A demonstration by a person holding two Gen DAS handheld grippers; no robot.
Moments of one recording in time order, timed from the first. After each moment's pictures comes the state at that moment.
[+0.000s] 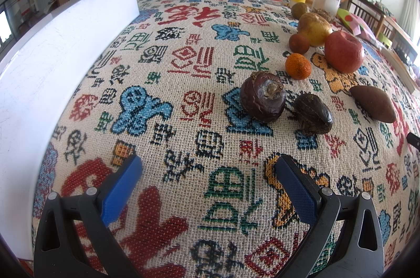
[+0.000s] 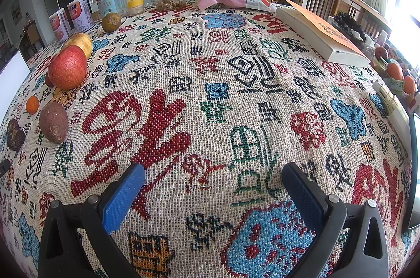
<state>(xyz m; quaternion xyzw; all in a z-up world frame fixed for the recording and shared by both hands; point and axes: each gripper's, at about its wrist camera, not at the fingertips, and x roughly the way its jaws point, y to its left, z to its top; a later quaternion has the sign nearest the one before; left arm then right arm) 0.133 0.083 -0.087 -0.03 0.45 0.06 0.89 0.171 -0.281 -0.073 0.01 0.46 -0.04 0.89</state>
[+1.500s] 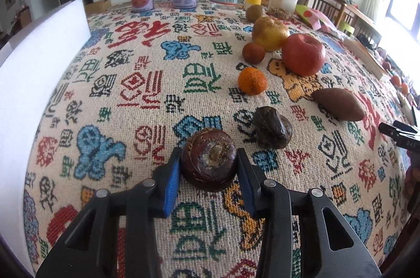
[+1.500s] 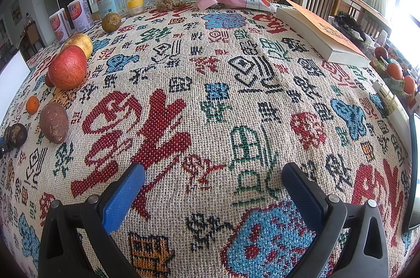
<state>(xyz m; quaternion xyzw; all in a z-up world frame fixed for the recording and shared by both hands) 0.150 0.074 -0.074 -0.02 0.44 -0.06 0.89 0.171 -0.281 -0.073 0.01 0.46 -0.04 0.89</state>
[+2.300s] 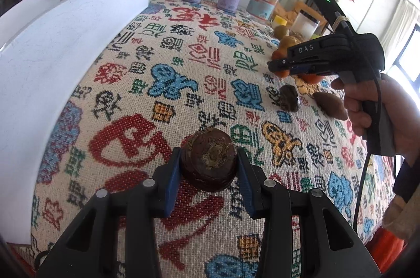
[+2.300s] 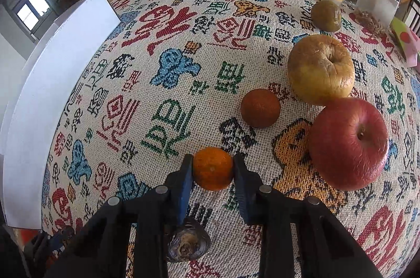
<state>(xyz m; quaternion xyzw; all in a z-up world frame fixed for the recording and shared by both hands) 0.073 0.148 -0.067 -0.15 0.43 -0.03 0.89 0.294 0.011 -0.060 -0.04 0.56 0.18 0.81</state>
